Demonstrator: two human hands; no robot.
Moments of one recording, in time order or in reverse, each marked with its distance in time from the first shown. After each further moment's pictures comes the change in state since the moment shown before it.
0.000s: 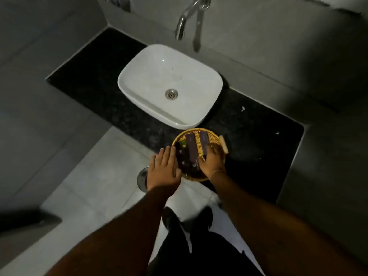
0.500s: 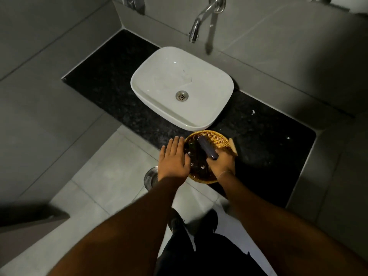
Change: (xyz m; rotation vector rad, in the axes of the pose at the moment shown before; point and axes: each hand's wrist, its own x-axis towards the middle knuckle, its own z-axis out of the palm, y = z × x) left_hand 0.028 0.002 -0.022 -0.112 0.113 -0.025; right_hand 0.008 -0.004 0.003 0.286 0.026 0.197
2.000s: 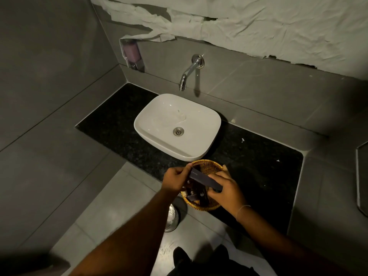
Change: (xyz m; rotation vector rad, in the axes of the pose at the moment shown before) left_hand 0.016 0.033 -0.058 -0.915 -0.129 -0.294; right_hand -0.046 0.027 -0.060 0.126 0.038 -0.619
